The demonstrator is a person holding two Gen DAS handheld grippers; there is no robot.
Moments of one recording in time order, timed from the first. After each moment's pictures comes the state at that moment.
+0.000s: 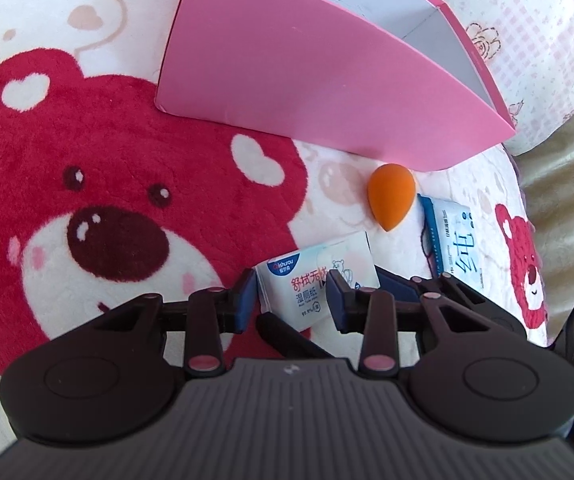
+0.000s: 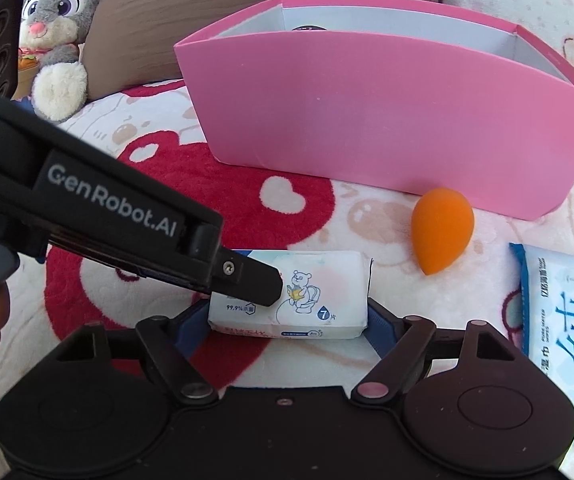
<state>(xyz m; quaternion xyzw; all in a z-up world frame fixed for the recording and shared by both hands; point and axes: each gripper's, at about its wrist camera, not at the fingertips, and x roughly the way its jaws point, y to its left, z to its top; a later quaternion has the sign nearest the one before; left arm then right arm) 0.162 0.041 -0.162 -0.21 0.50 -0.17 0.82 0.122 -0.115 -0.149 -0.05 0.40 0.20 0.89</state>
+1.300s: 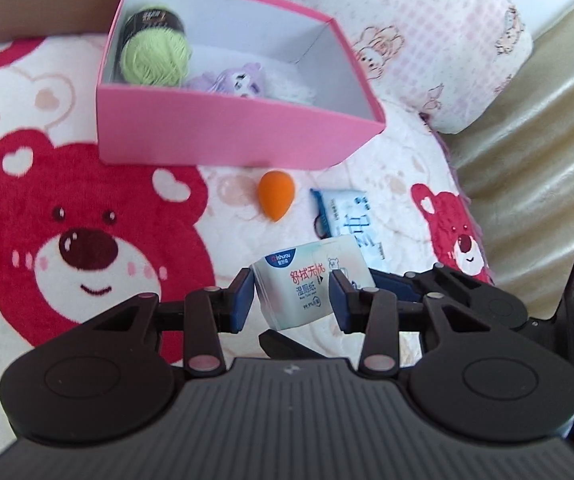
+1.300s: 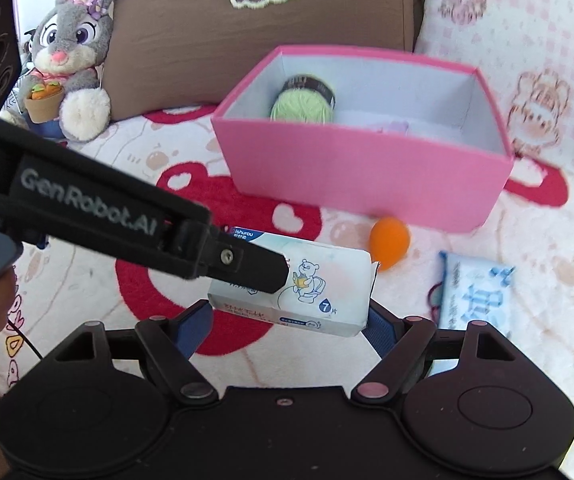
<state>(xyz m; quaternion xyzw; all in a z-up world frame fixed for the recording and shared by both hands) 0.113 0.017 -0.055 -0.17 0.48 -0.22 0.83 0.071 -0.135 -0.042 -0.05 0.41 0.19 0.89</state>
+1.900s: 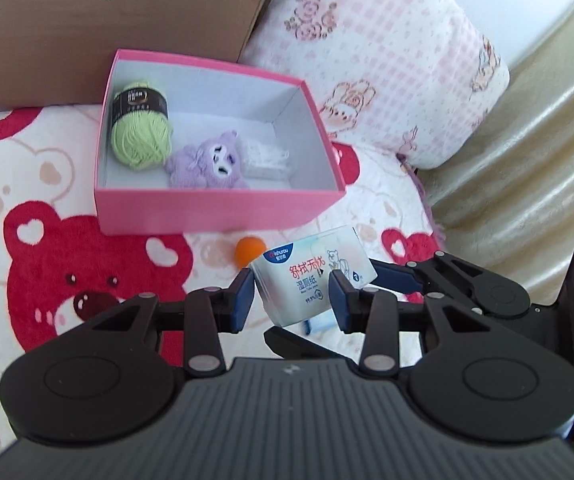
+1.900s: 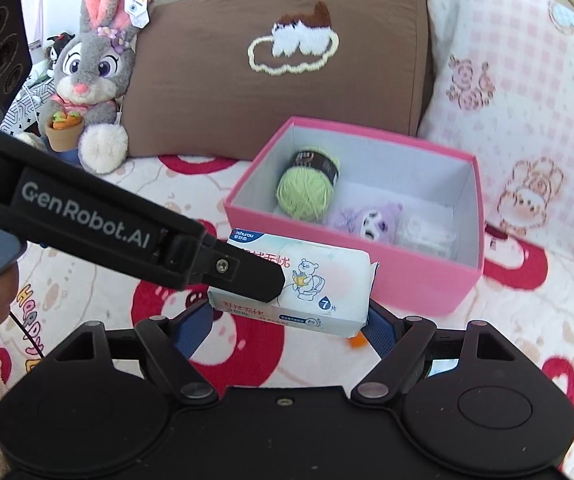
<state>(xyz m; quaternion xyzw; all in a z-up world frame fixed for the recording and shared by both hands) 0.131 0.022 0.025 -0.18 0.45 -0.22 0.85 0.100 -0.138 0.039 -0.08 0.38 0.22 0.90</state>
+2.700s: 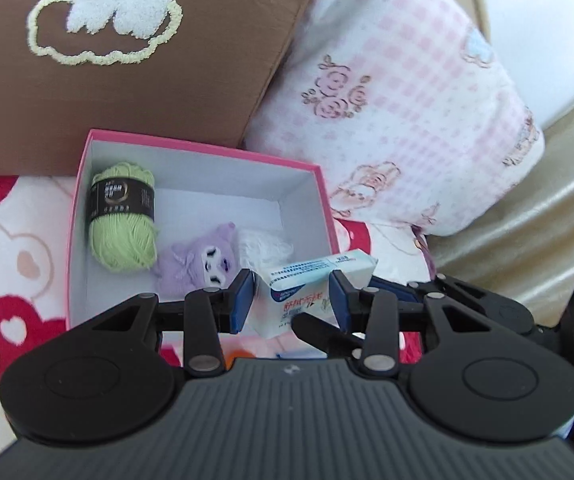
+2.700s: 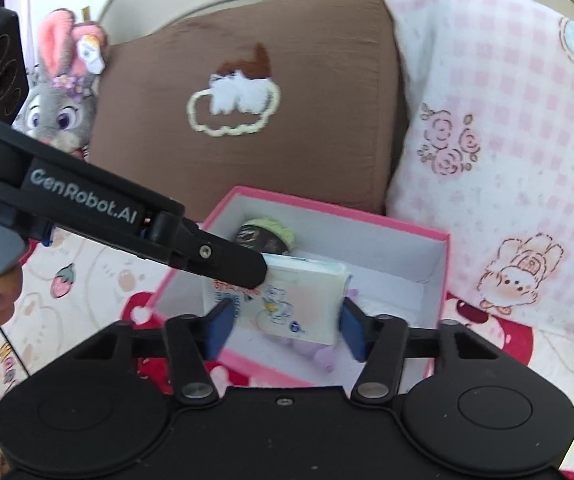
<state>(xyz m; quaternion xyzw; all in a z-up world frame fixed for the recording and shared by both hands) 0.270 0.003 0.054 -0.21 0.45 -0.19 0.85 0.233 -0.177 0.067 -0.07 0.37 0.22 0.90</state>
